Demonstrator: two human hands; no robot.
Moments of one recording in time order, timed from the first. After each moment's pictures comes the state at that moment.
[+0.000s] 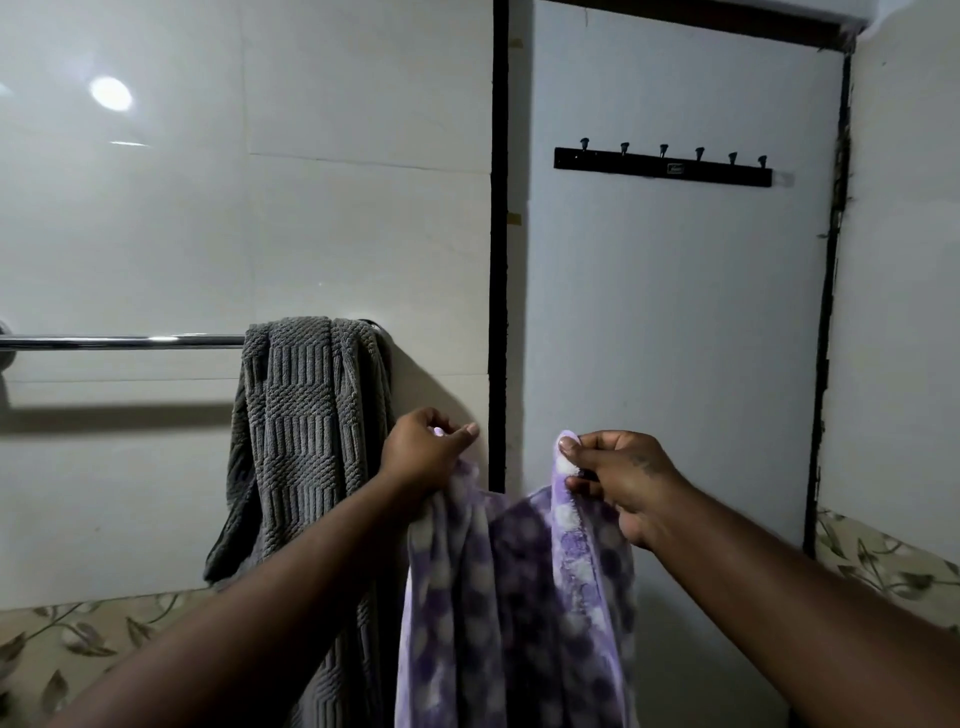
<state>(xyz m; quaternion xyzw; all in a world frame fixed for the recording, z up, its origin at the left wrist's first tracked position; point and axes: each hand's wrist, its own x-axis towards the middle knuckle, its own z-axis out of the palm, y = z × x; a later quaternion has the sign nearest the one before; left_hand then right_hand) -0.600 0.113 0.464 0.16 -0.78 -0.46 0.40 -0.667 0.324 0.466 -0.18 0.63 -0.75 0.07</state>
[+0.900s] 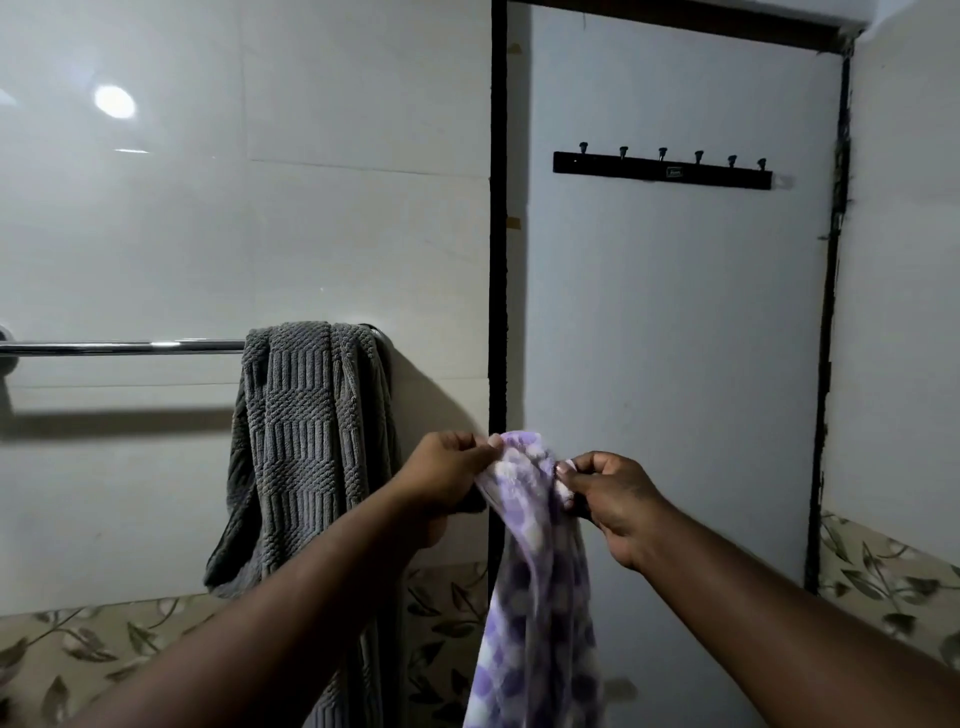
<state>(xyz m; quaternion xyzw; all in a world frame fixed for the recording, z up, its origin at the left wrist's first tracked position) -0.581 0.149 0.467 0.07 -0.70 -0.67 0.21 -0.681 0.312 0.441 -0.20 0.66 -0.72 0.06</state>
